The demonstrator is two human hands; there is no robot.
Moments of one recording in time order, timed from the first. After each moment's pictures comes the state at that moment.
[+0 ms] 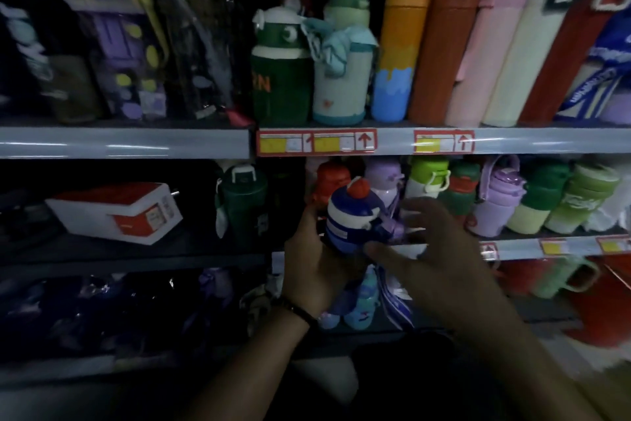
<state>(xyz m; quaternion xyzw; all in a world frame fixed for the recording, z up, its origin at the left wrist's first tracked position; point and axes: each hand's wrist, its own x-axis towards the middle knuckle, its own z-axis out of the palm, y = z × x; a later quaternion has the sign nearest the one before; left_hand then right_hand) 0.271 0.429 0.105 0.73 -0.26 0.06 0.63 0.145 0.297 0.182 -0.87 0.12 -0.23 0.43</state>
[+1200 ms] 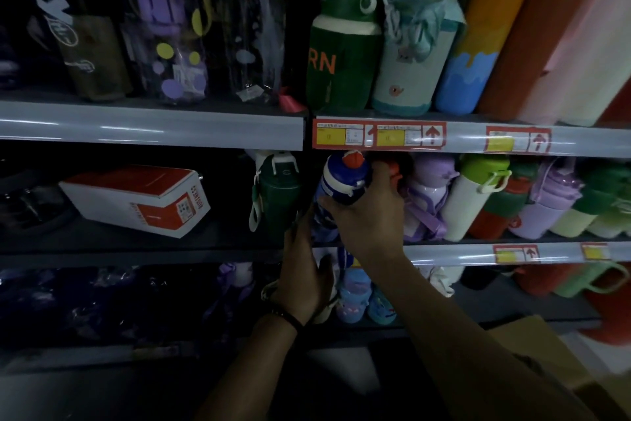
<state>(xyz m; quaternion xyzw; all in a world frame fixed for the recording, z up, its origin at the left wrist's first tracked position) 0.348 0.491 0.037 0.77 -0.26 0.08 0.57 0.323 0.377 0.129 -0.84 0.18 -0.36 0.37</state>
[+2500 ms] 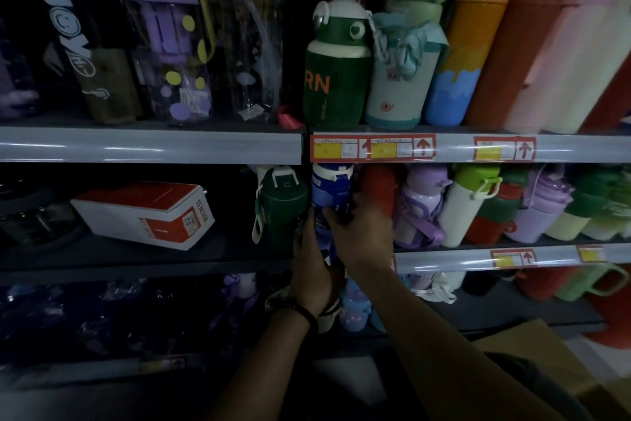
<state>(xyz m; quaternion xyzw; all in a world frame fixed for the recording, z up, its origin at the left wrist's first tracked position) 0.357 0.463 0.044 0.71 -0.23 0.01 0.67 0.332 0.378 0.107 -0.86 0.24 -0.31 0.34</state>
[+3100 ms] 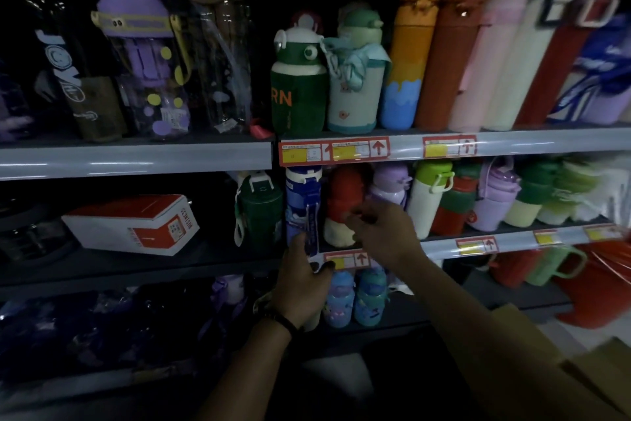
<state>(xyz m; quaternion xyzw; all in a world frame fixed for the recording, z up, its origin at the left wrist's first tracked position) 0.303 0.480 0.069 0.77 -0.21 -0.07 0.60 0.252 0.319 0.143 -0.86 0.18 -0.23 0.41</state>
